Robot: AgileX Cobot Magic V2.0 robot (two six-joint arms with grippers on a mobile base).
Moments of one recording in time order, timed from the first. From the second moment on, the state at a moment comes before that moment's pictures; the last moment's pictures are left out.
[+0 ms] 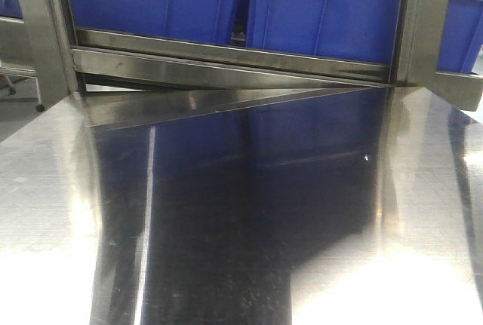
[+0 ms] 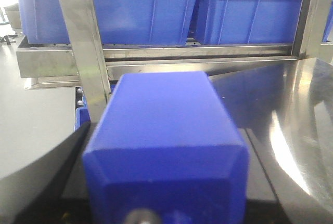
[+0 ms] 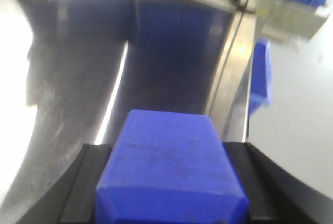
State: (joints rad) left arm -0.39 0.11 -0.53 0.18 0.65 -0.14; right arm 0.32 0.41 -0.48 -0.17 0.54 0.16
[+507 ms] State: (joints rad) left arm -0.39 0.11 -0.53 0.18 0.65 -0.14; right arm 0.32 -0.01 -0.48 -0.17 0.54 0.15
